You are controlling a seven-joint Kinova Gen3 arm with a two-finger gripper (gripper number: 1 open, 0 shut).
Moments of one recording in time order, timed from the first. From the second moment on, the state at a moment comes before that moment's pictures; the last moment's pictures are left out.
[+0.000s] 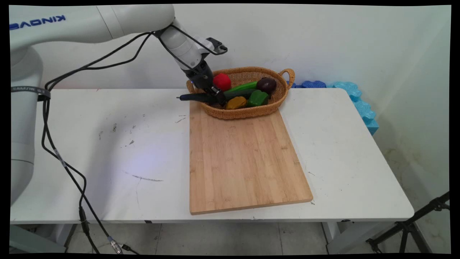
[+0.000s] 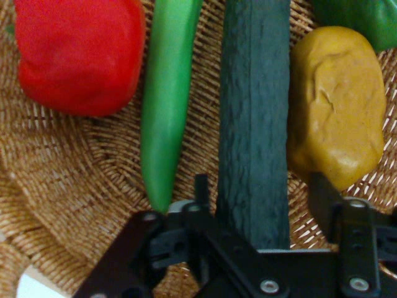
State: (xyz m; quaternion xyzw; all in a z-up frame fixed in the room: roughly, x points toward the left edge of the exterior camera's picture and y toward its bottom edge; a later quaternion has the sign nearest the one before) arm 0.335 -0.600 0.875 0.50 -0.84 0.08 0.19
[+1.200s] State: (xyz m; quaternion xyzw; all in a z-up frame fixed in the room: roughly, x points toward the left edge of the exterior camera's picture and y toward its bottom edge) arm 0.325 -0.577 0.974 0.45 -0.85 0.09 0.26
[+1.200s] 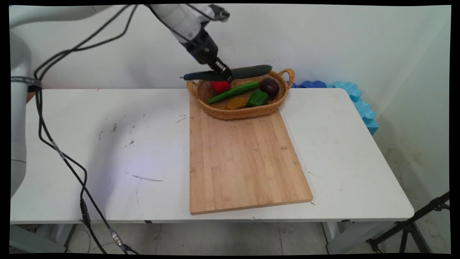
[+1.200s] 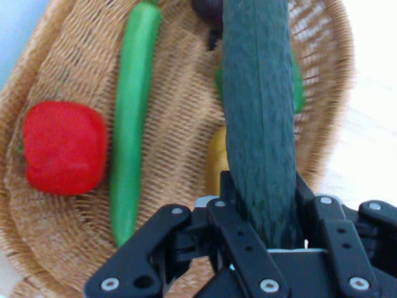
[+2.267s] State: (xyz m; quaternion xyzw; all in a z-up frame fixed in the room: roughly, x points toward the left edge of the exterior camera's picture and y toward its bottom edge) arm 0.296 -0.421 0.981 0.38 -0.88 0.00 0.30
